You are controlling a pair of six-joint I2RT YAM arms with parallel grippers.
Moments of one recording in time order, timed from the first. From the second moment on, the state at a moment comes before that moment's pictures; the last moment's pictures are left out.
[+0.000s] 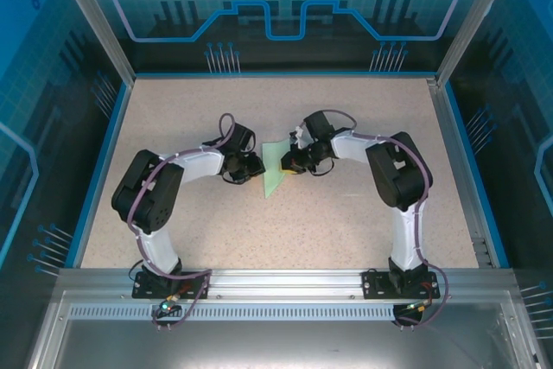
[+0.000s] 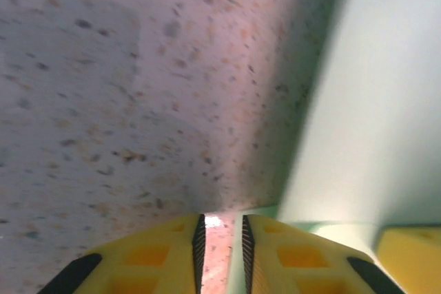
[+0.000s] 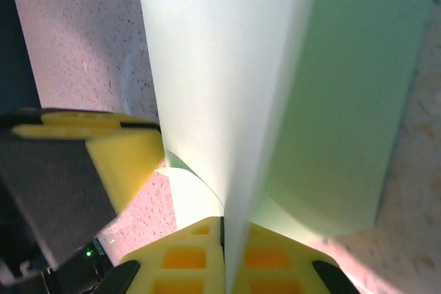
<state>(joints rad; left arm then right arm) -0.40 1.81 1.01 -0.31 0.22 -0.84 0.46 2.04 1.28 -0.34 -0.70 0.58</state>
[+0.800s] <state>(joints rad) -0.41 1.50 0.87 -0.19 0.28 -0.66 0.55 1.78 1.24 -0.44 -0.34 0.82</state>
